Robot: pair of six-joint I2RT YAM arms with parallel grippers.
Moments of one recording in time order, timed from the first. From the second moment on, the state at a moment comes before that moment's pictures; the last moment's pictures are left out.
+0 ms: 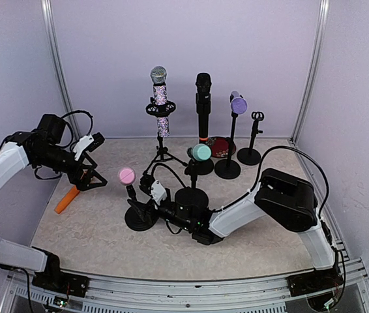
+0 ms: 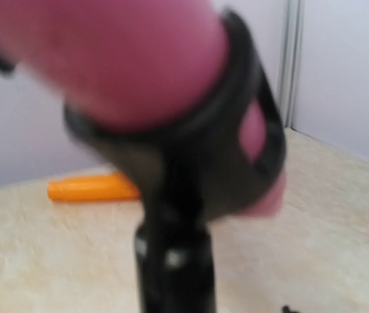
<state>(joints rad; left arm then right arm) -0.17 1.21 1.13 -0.90 0.54 0.60 1.16 2.28 1.27 1.08 0.09 -0.03</state>
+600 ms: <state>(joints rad) -0.22 1.22 0.99 -0.73 0.64 0.47 1.23 2.01 1.18 1.10 0.17 -0.21</state>
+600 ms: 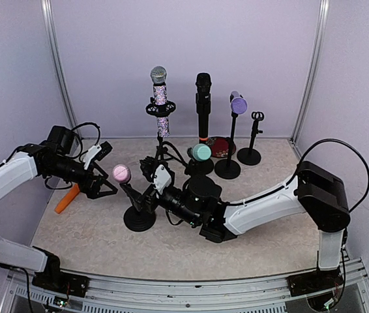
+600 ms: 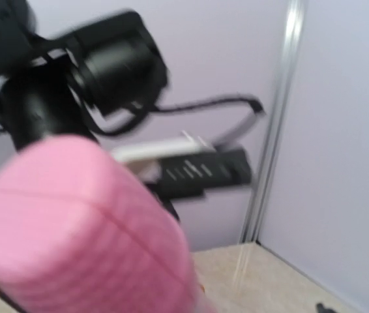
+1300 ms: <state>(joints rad) -0.31 1.33 0.82 -0.34 0.72 0.23 1.27 2.08 1.33 0.98 0.18 -0.37</state>
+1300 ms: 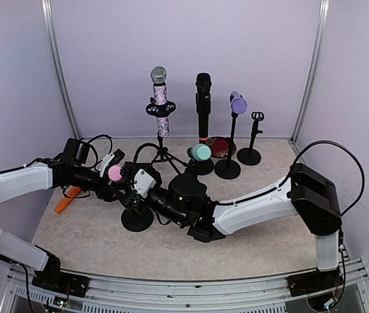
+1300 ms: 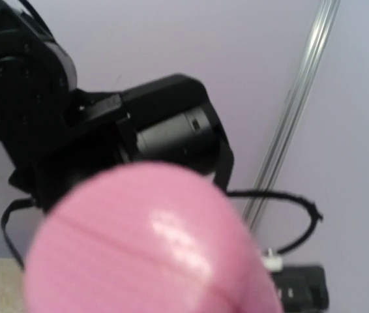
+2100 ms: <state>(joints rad) -0.32 1.45 0.80 -0.12 0.84 0.23 1.27 2.17 1.43 1.04 0.32 -0.50</state>
